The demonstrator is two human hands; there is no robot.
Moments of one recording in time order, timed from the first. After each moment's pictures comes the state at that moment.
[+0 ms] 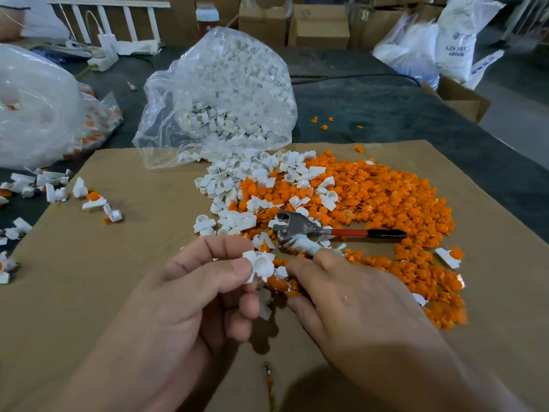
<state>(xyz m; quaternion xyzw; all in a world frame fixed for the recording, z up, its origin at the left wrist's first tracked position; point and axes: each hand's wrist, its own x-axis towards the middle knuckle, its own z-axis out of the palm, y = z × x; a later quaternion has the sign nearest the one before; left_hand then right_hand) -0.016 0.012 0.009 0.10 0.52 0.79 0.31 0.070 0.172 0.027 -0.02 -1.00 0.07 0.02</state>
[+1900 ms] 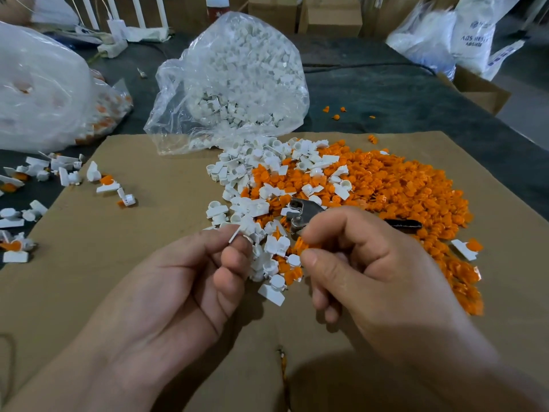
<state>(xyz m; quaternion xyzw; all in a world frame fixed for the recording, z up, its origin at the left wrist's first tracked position) -0.062 -0.018 -0.034 0.17 0.43 0.75 0.47 0.076 0.172 0.026 -0.03 -0.80 0.58 0.13</state>
